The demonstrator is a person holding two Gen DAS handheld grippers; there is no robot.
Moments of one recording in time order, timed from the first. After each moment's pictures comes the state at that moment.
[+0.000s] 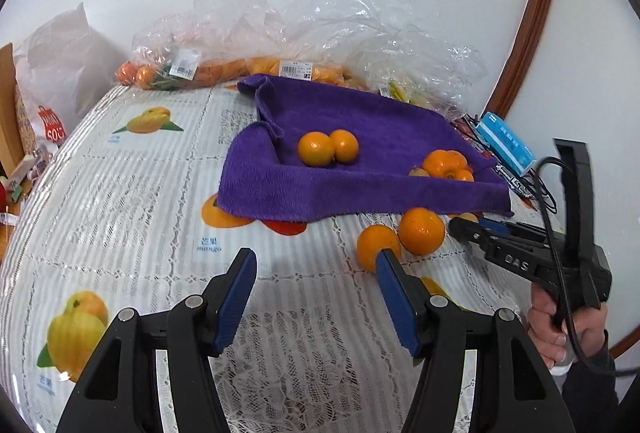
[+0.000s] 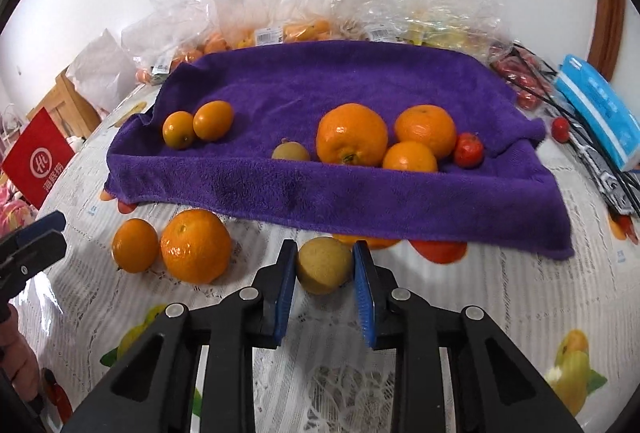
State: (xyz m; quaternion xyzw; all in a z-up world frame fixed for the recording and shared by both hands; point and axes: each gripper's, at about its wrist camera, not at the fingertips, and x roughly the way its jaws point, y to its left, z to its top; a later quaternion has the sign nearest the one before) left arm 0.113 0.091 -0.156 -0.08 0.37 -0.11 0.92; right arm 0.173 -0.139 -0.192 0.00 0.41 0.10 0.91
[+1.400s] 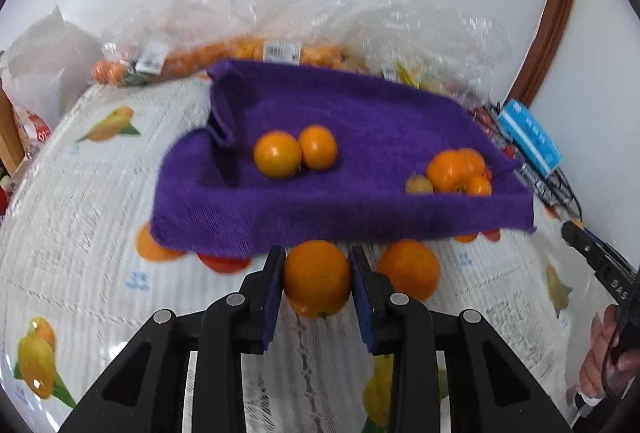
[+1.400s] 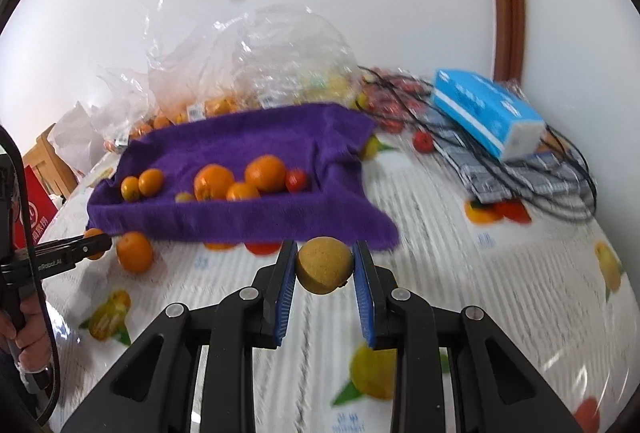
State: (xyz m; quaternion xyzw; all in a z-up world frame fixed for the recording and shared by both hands) left arm 0.164 0.039 -0.151 -0.07 0.40 -0.08 0.91; right arm 0.124 -0.254 -0.150 0.04 0.32 0.04 0.95
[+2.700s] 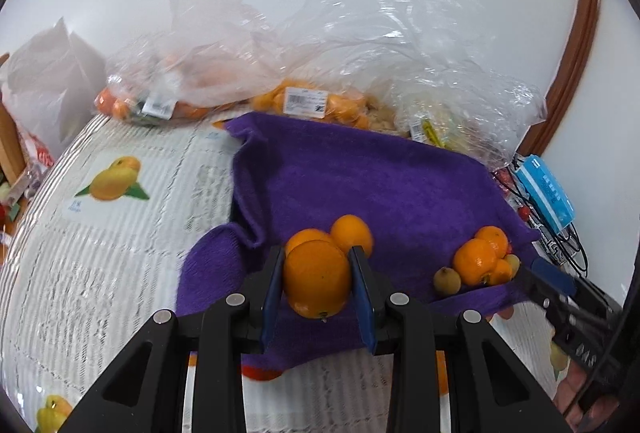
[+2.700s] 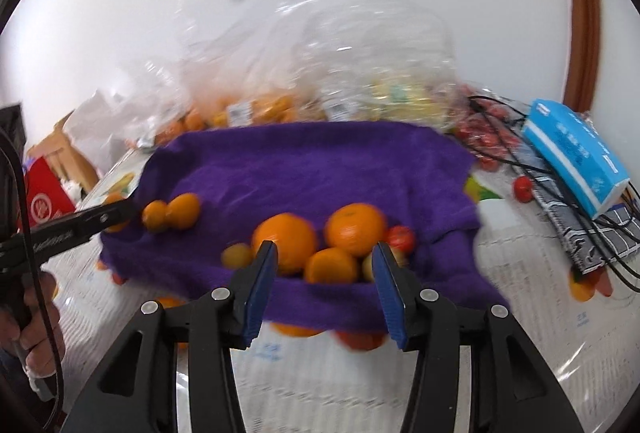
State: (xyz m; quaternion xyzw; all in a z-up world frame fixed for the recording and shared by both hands) left arm 0.213 0.062 -0.137 -0.10 0.37 -0.06 0.92; right arm 0.194 -0.178 -0.151 0.02 0.33 0.10 0.94
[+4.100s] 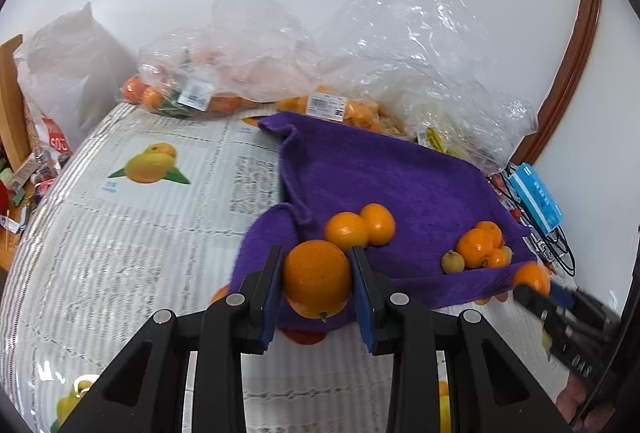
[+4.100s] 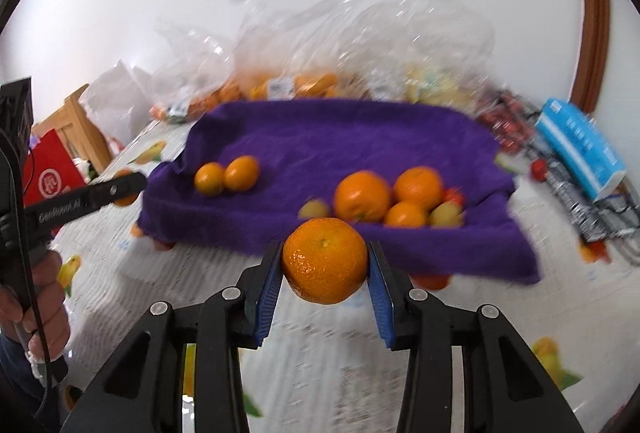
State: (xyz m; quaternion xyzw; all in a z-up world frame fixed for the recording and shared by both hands) left arm 0.188 0.096 -0.134 -0.12 0.36 -0.07 0.92; right arm 0.158 -0.137 -0.142 0.00 0.35 0.09 0.93
